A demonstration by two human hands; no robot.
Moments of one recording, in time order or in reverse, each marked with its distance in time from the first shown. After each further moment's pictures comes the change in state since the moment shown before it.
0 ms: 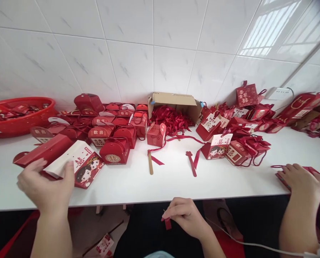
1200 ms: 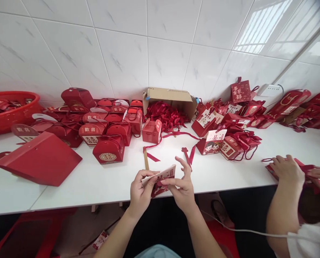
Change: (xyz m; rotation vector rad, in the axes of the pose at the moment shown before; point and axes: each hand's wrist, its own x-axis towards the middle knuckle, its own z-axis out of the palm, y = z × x) left_hand -0.132 0.094 0.132 -0.673 -0.517 -0.027; right_hand 0.040 -0.009 -0.003 -0.335 0.530 -0.124
